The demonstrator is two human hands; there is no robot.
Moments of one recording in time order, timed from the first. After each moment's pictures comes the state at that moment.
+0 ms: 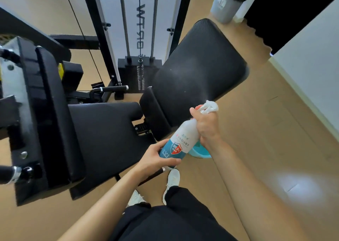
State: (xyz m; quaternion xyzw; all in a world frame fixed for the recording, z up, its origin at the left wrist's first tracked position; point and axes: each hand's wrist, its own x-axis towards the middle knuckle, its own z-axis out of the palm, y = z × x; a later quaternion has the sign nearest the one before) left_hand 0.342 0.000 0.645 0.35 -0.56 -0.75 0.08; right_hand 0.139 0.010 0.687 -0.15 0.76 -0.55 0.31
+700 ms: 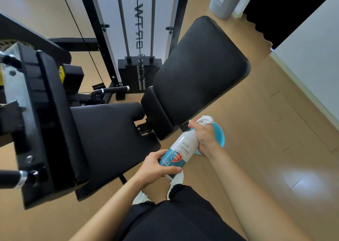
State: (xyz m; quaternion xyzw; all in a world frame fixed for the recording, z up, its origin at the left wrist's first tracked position) left_hand 0.361 0.008 0.633 0.38 -0.58 -0.72 0.02; right_hand 0.147 0.030 0.636 -0.02 0.75 -0.52 0.42
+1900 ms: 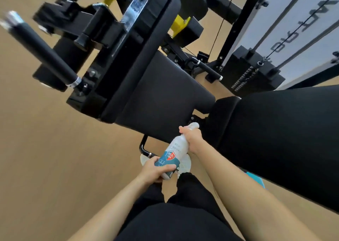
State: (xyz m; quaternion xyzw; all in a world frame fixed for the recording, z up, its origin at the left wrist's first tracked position) left_hand 0.327 0.058 0.566 0.71 -0.12 -0.66 0.21; right_hand 0.217 -0.110 0.496 -0.22 0.70 -0.07 0.67
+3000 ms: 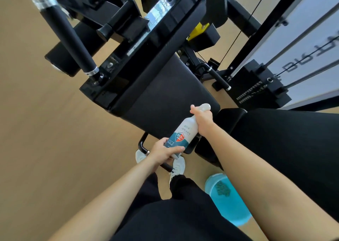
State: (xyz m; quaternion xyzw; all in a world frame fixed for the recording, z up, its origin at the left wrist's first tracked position) left_hand 0.326 0.003 0.560 0.70 -0.13 -0.63 0.32; right_hand 0.240 -0.196 0.513 -0.31 0.71 -0.10 0.63
